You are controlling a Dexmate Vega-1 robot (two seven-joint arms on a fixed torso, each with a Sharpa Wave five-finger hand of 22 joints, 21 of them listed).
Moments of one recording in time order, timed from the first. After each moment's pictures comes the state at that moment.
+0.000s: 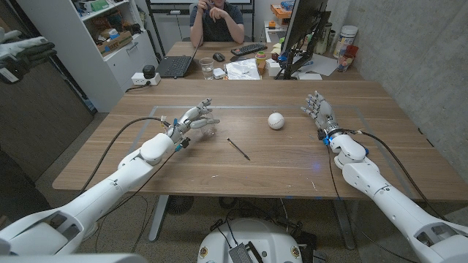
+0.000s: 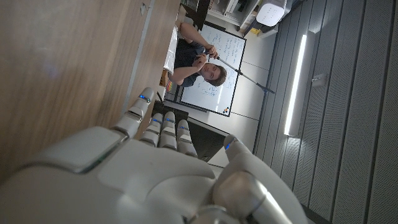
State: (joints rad) left arm 0.79 0.67 0.52 -1.30 -0.23 -0.37 -0.04; left_hand 1.20 0.01 0.44 -0.18 0.18 -0.17 0.07 0.22 0.19 -0.16 0.12 0.28 0.21 0.23 -0.02 0.26 0.19 0.61 -0.02 0.46 0.18; right arm -0.87 -0.51 -0.35 -1.29 0.66 0.32 0.01; right_hand 0.04 0.06 0.41 0.12 0.21 0.08 0.09 0.19 0.19 0.12 0.11 0.20 0.19 0.04 0.04 0.19 0.19 0.23 0.03 0.34 0.17
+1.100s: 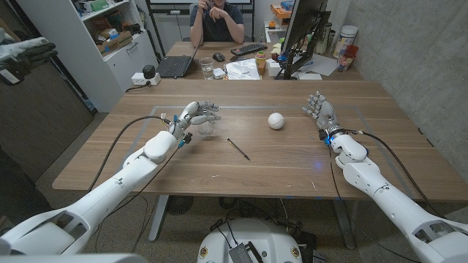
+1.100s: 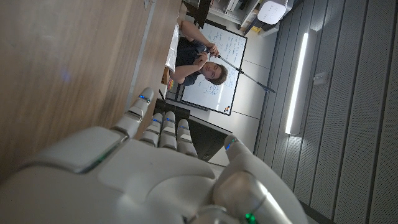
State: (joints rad) left arm 0.80 0.64 0.50 -1.34 -0.22 -0.36 0.05; left_hand 1.25 -0.01 0.37 -0.16 0.18 0.55 0.13 0.44 0.20 0.66 0.04 0.49 0.20 0.85 0.06 0.36 0.20 0.86 -0.04 0.77 0.18; right arm -0.85 -0.51 -0.34 -1.25 0.66 0.33 0.03; right_hand 0.04 0.05 0.41 0.12 0.21 0.09 0.08 0.19 0.19 0.12 0.11 0.20 0.19 0.04 0.04 0.19 0.19 0.23 0.04 0.33 0.17
